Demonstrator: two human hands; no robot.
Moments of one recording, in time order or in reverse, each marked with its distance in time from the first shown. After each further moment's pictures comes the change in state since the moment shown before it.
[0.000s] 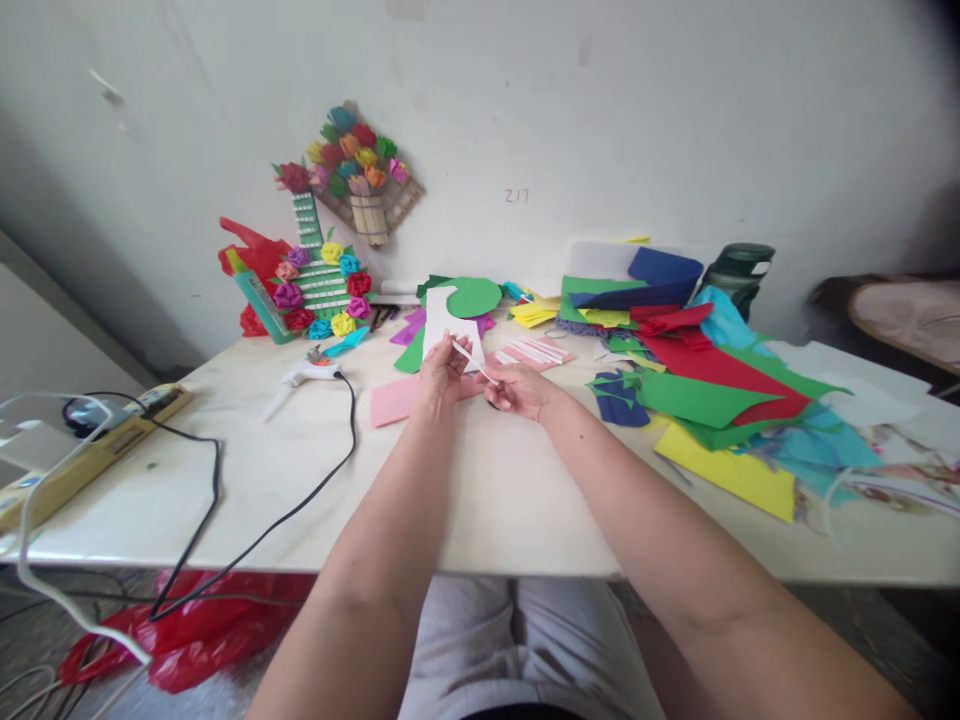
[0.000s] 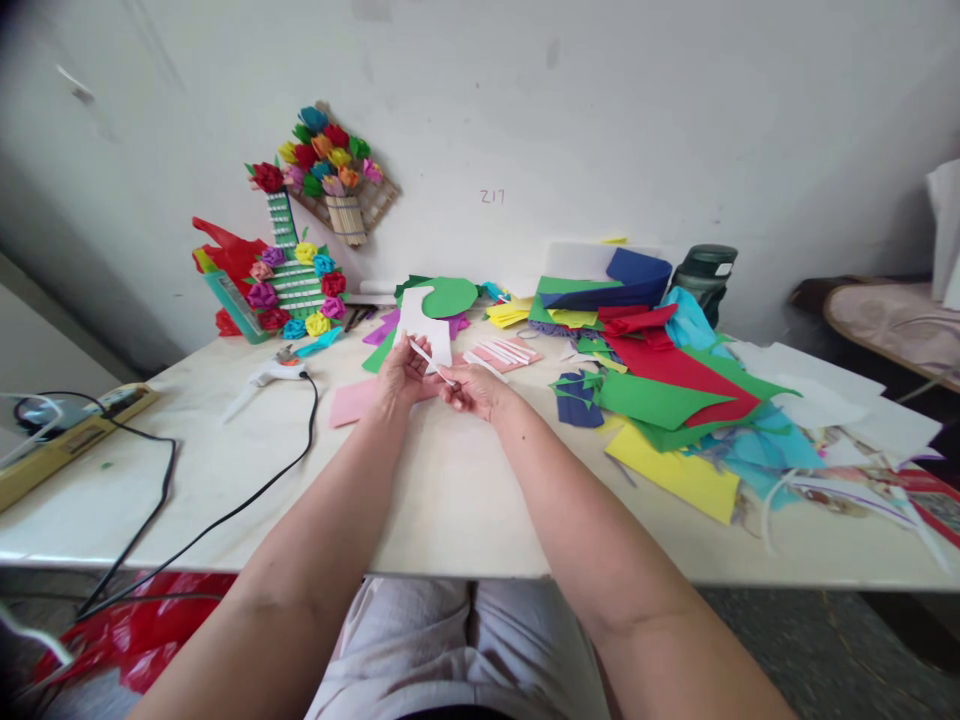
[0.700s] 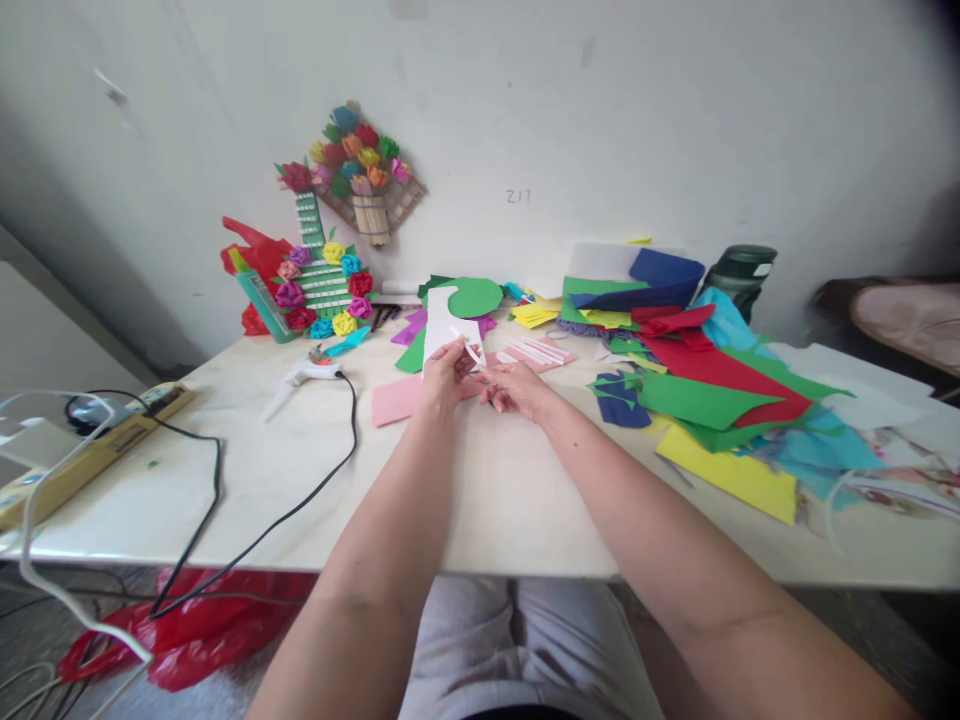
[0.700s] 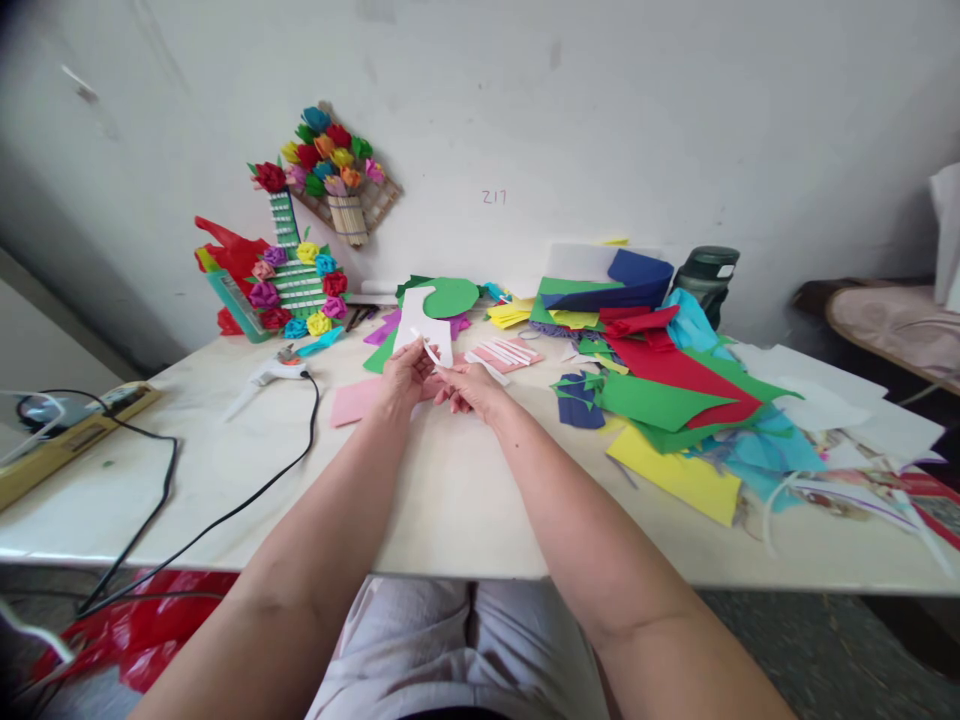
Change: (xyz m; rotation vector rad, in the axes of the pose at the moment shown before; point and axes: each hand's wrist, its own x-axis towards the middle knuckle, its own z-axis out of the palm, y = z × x) left_hand -0.005 -0.002 0.002 0.088 -0.058 -0.034; right_hand 0.004 0.005 0.007 -0.231 0.175 -0.088
